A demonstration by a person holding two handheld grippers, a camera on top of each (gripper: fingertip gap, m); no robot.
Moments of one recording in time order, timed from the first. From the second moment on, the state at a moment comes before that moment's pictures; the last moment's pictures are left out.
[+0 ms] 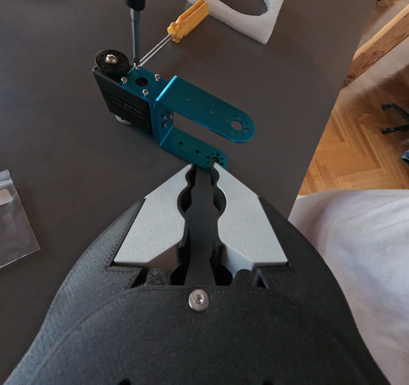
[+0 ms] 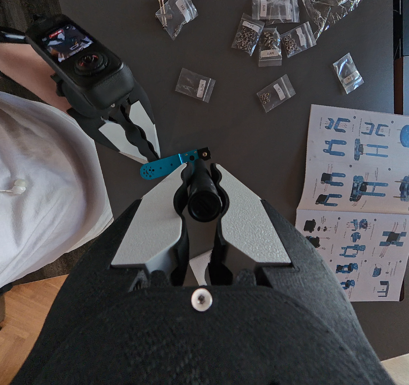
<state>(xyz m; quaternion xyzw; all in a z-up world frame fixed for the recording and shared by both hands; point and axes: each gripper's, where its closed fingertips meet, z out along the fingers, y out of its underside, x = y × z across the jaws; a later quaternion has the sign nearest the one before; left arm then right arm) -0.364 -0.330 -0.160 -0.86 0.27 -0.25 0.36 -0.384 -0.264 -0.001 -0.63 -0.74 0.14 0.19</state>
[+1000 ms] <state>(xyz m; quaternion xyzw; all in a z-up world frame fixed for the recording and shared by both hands) -0.372 -0.279 -0.126 -0.61 0.71 -0.27 0.24 -0.391 -0.267 -0.001 -0.62 -0.75 0.13 0.18</state>
